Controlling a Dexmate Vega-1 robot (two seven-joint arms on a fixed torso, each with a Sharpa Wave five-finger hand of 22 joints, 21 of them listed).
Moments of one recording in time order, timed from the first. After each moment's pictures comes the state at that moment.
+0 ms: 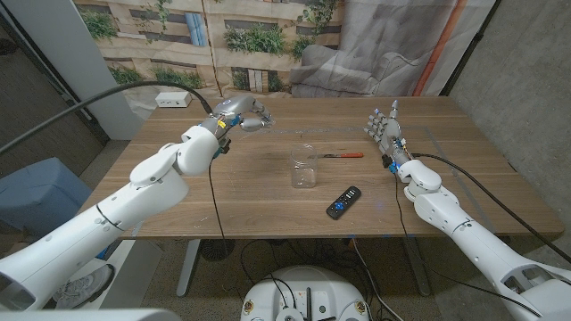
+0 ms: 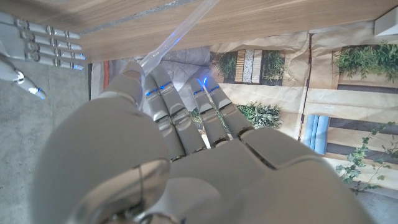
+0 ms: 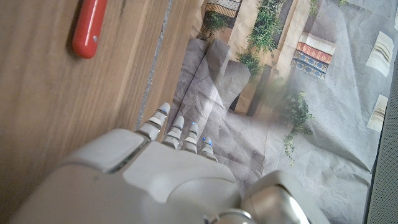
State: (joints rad) left arm 0.94 0.88 0.41 -2.20 0.40 0.43 0.05; left_hand 0.98 0.06 0.40 -0.17 0.19 1.01 -0.06 0.20 0.20 1.08 -0.21 0.20 0.19 0.64 -0.06 0.18 0.16 0.52 -0.02 0.23 0.18; right arm -0.84 -0.51 -0.37 -1.30 0.65 0.29 0.03; right_hand -0.02 0.06 -0.30 0.18 0.31 -0.10 -0.11 0.21 0.25 -0.02 -0.05 0.26 0.36 -0.05 -0.03 0.23 0.62 0.08 0.09 0.29 0.21
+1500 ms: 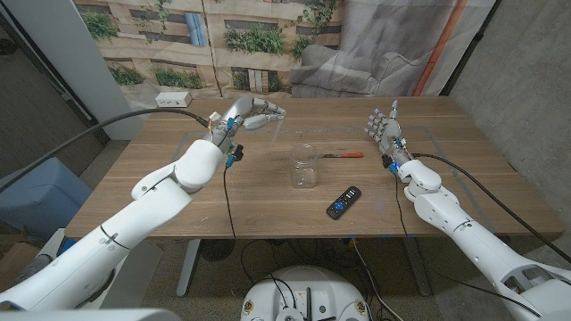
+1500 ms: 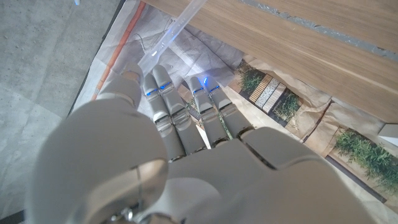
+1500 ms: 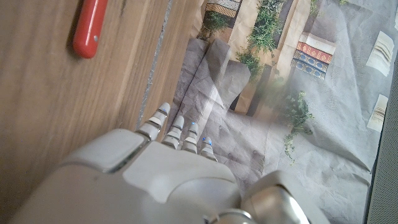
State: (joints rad) left arm 1.05 0.78 0.32 -2.21 -0.05 0.28 0.24; left_hand 0.95 0.05 0.40 -0.16 0.19 1.01 -0.06 0.20 0.19 1.08 -0.21 0.20 0.19 0.66 -0.06 0.18 0.16 0.52 -0.02 0.23 0.18; right arm -0.84 -0.51 -0.37 -1.30 0.65 0.29 0.03; right_hand -0.02 0.06 -0.30 0.18 0.31 -0.10 -0.11 0.21 0.25 -0.02 -0.05 0.26 0.36 -0.05 -0.03 0.23 0.62 0.08 0.09 0.29 0.21
